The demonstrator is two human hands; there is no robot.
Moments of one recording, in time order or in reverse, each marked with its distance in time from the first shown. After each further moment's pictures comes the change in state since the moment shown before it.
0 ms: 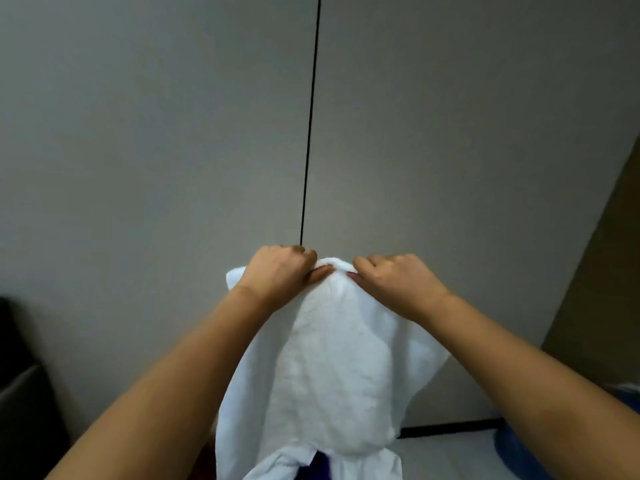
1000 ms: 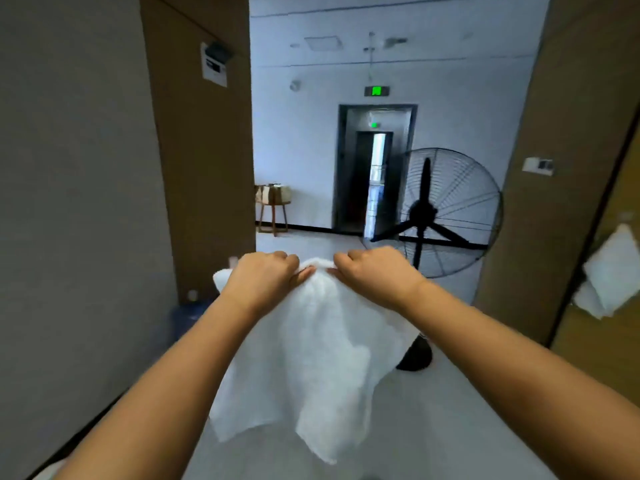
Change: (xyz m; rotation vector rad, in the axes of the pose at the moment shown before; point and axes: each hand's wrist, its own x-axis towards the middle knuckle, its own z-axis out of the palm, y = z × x) left_hand -0.143 0.517 -0.290 -0.703 0.406 0.805; right_hand -0.336 -0.081 -0.653 -0.732 -0.761 0.585
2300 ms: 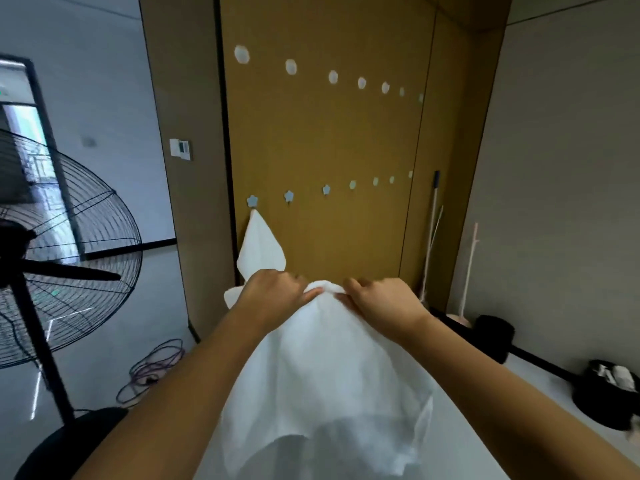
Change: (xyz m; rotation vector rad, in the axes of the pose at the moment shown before) left_hand 0.494 0.709 0.307 -0.661 0.413 0.601; right_hand -0.541 0.553 0.030 -0.388 -0.828 0.813
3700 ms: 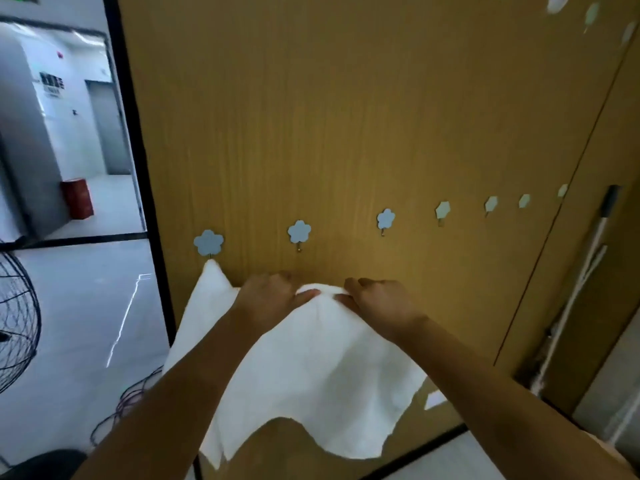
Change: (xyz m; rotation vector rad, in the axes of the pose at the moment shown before) left_hand 0.206 -0.199 0.507 0.015 -0.270 -0.335; right_hand 0.473 0.258 0.372 0.264 0.005 -0.200
